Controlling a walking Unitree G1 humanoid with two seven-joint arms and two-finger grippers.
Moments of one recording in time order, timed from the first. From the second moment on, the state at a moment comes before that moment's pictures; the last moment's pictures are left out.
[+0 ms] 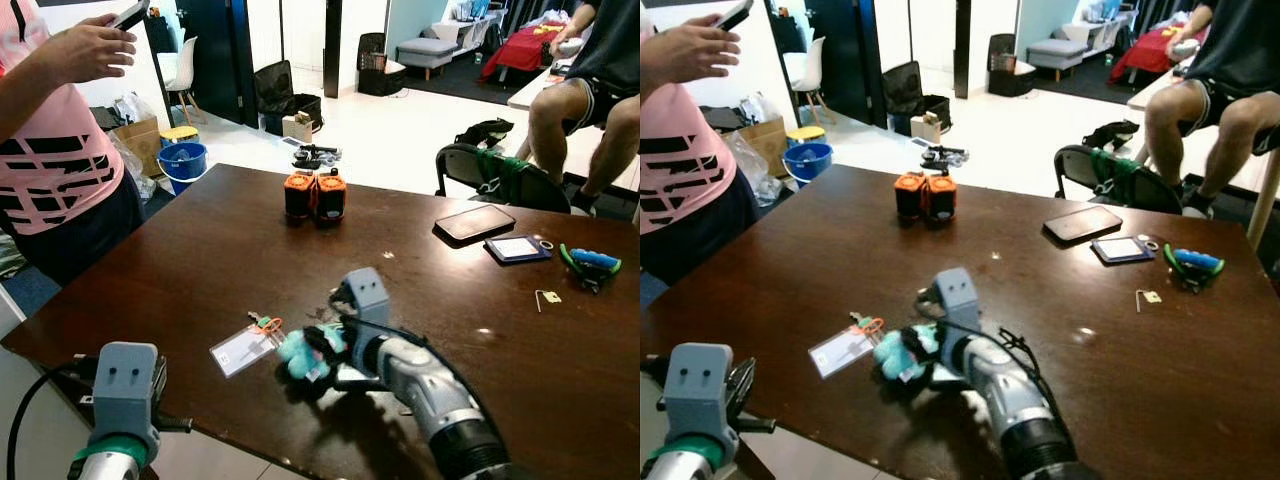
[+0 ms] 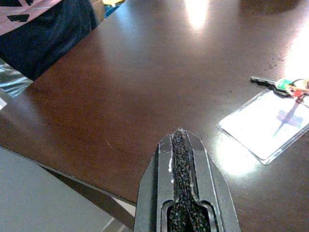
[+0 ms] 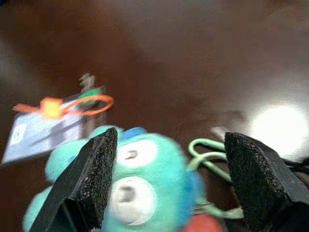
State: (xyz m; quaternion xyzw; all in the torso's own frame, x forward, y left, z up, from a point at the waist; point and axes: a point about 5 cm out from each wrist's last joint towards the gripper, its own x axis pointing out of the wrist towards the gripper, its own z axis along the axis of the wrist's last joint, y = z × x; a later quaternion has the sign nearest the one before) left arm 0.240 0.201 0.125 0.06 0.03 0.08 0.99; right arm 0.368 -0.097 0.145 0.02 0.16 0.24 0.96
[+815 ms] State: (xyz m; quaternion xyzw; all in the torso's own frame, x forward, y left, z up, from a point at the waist) left arm 0.241 0.202 0.123 0.06 0.04 0.08 0.99; right arm 0.346 -0.088 0.152 0.02 0.13 0.40 0.91
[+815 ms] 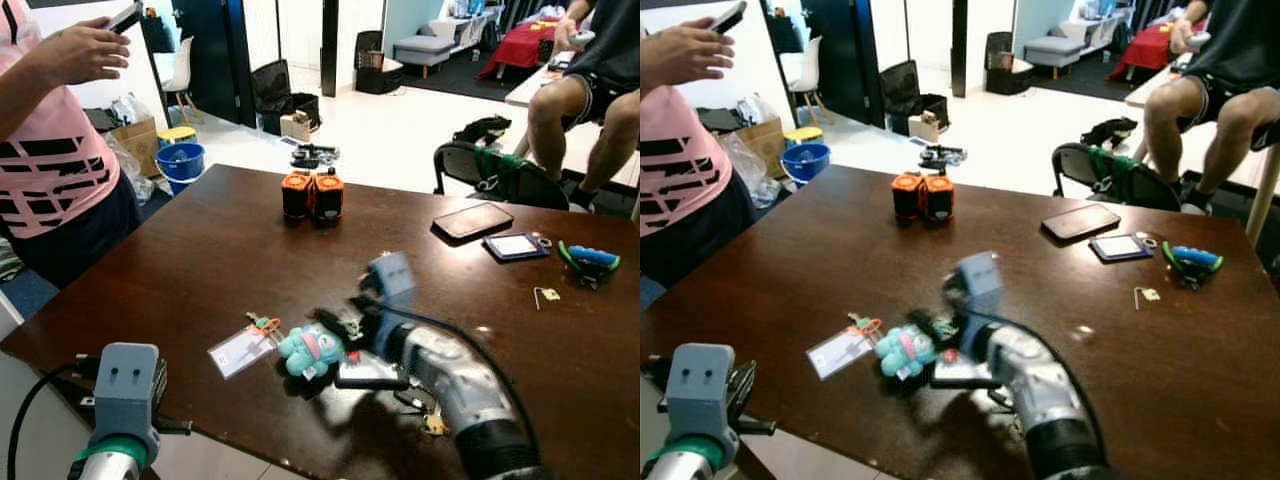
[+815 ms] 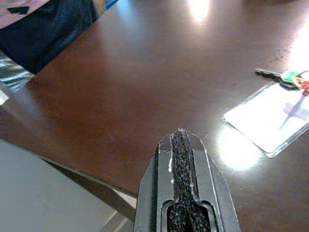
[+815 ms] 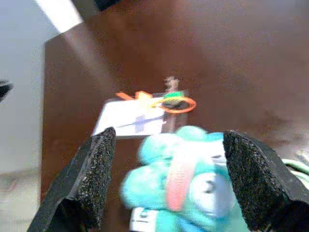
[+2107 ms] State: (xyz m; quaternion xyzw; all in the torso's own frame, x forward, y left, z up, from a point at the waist) left arm 0.241 0.207 0.123 0.06 0.05 0.08 0.99; right arm 0.330 -0.086 0.151 0.02 0.17 0.49 0.86
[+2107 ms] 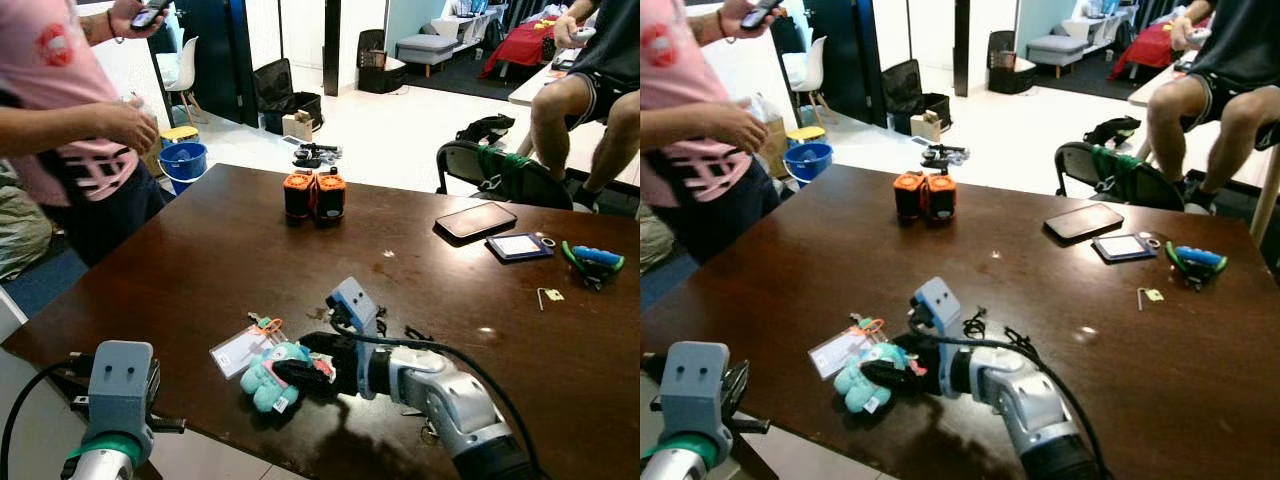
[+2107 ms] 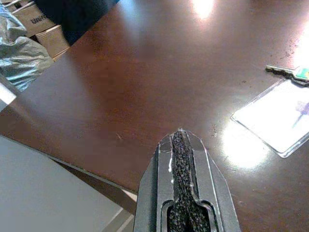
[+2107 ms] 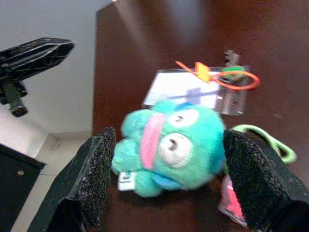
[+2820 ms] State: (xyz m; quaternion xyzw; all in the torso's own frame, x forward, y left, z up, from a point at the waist) left arm 0.241 0.209 0.123 0.07 0.05 0.08 0.99; right arm 0.309 -0.054 0.149 0.01 0.16 0.56 0.81
